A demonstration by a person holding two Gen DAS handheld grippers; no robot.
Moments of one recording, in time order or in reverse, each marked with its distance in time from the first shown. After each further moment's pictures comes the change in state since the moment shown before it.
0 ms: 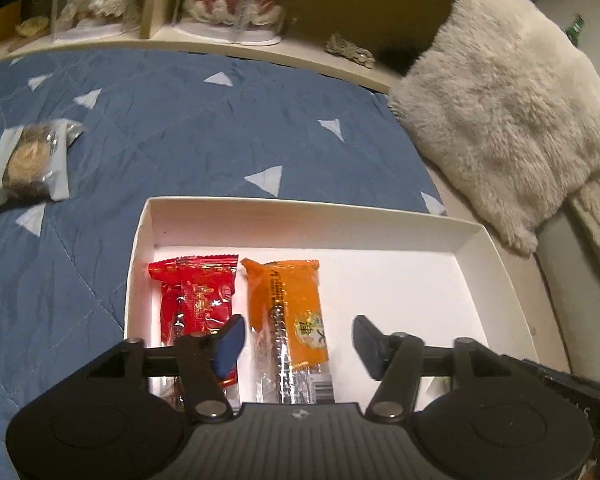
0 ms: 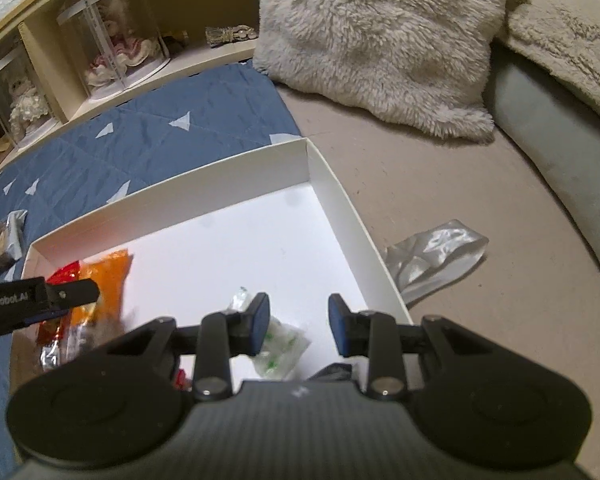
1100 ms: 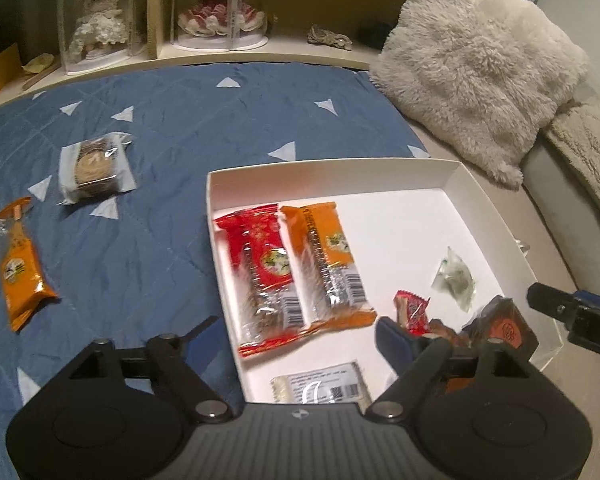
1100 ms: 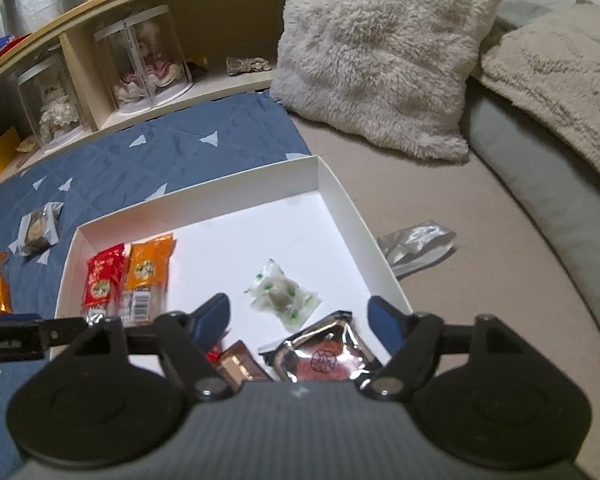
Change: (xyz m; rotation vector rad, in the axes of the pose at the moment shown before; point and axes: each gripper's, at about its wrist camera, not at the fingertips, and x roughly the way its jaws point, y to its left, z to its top) left arm -0.082 0.013 -0.038 0.152 0.050 0.057; right arm -0.083 0.018 -0.043 -0.035 -0.094 -0.028
